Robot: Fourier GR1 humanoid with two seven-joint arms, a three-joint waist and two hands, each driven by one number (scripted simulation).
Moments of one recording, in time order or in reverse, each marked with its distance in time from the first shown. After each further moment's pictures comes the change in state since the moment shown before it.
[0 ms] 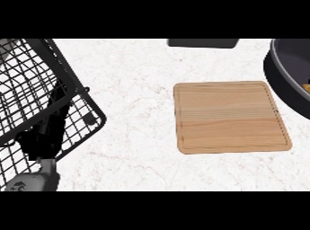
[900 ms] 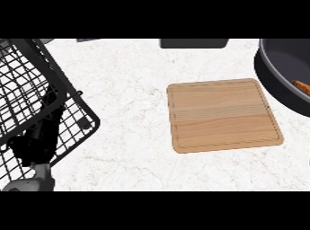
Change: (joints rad) left arm 0.041 -0.010 0.042 -0.013 -0.008 -0.009 -0.006; right arm 0.180 0.140 0.037 -0.276 -0.466 -0.490 -0.391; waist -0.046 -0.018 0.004
